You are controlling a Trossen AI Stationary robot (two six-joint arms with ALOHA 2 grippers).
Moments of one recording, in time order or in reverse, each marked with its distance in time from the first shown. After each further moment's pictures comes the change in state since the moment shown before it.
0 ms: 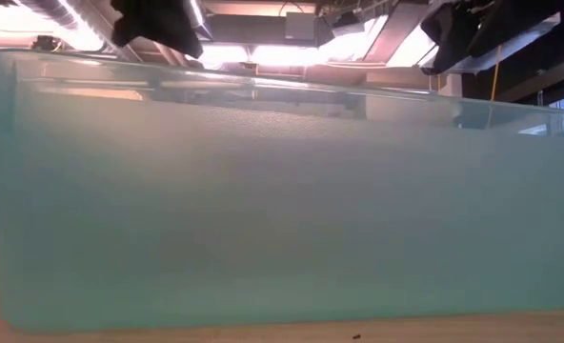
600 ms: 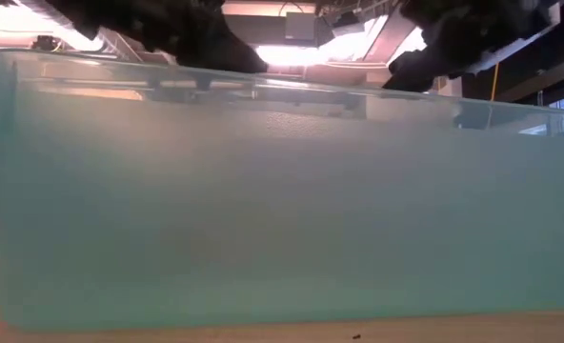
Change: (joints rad) left arm 0.230 0.082 -0.353 1.014 0.517 0.679; right arm -0.351 -0.072 -0.267 0.518 -0.283 -0.148
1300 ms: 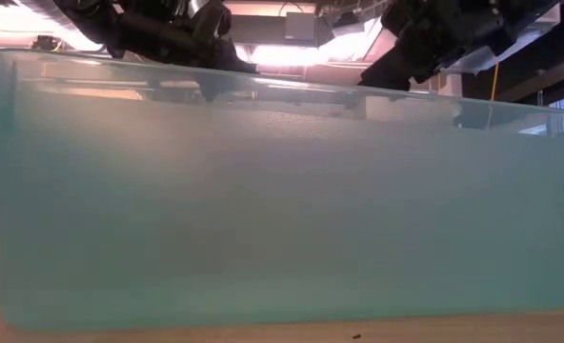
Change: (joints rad) left arm 0.267 -0.022 -0.004 0.001 0.183 0.027; right arm -0.180 0.050 0.001 0.170 -0.108 -0.014
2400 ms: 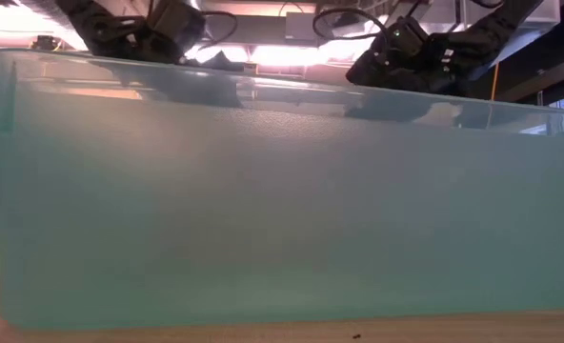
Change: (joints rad) left arm 0.154 0.110 -0.022 0.038 -0.112 -0.162; right arm -0.129 0.335 0.000 0.248 -0.185 -0.136
